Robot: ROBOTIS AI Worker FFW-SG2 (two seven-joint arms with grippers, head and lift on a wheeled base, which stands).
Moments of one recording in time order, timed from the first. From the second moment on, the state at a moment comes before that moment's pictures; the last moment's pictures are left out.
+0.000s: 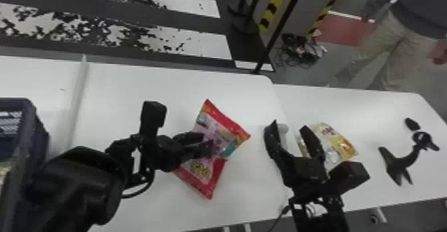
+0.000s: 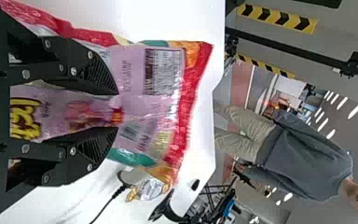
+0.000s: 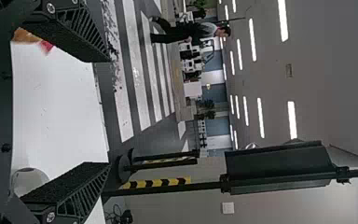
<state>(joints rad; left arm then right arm) -0.14 0.00 -0.51 -1.30 0.28 0.42 -0.51 0.64 -0.26 -0.09 -1.91 -0.40 -0.29 -0.07</state>
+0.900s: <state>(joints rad) -0.02 0.00 -0.39 -1.61 0.20 0.43 -0.34 0.64 -0.27 -0.09 -1.93 -0.43 -0.21 -0.01</state>
